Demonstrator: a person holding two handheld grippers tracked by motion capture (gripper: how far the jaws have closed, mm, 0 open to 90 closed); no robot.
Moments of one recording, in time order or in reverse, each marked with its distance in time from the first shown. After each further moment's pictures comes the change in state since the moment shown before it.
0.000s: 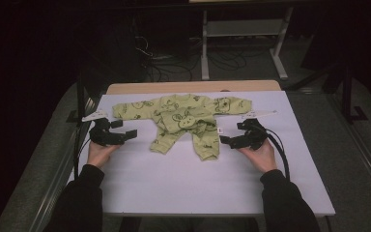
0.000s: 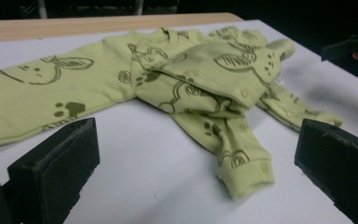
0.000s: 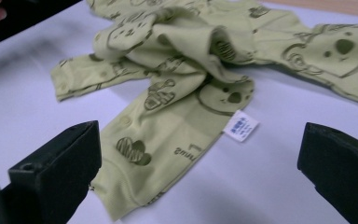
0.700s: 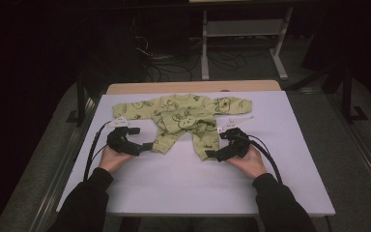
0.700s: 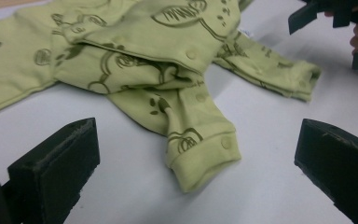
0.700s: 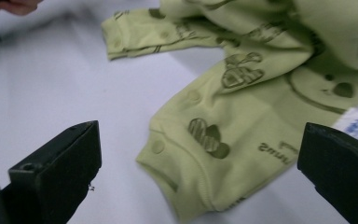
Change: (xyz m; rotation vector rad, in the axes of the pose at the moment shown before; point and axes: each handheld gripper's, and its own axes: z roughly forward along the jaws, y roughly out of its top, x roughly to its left) left arm -0.036 -0.007 0.037 0.143 -0.082 0.151; right arm 0.037 -0.006 0.033 0.124 0.140 -0.128
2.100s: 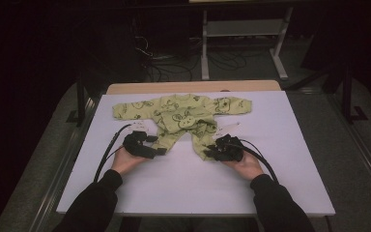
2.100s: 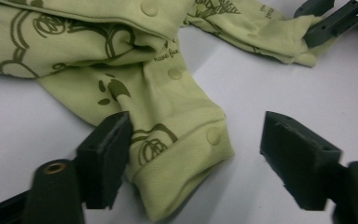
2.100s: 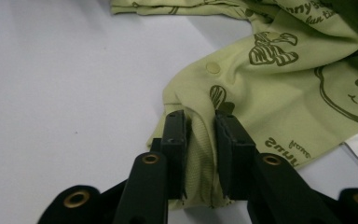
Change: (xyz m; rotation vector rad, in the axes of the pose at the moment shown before) left arm -0.010 -0.002 0.041 0.120 -0.052 0.036; right arm 0.015 -0.002 0.016 0.107 -0.041 -0.163
